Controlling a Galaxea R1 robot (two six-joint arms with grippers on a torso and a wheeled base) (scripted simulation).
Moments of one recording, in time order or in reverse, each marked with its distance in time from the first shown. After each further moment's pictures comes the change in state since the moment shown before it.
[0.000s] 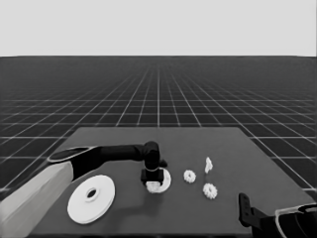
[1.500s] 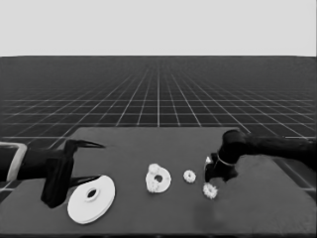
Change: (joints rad) left arm -0.521 -1.205 1.094 -0.044 -0.851 1.802; right arm 0.336 0.527 -0.643 0.478 -0.318 0.899
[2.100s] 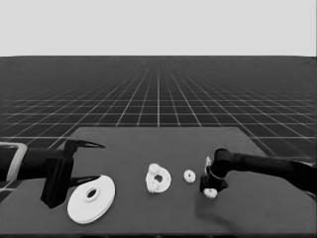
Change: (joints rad) left arm 0.000 0.000 0.000 0.000 0.000 0.001; right arm -0.221 0.078 -0.188 -0.181 0.099 -0.034
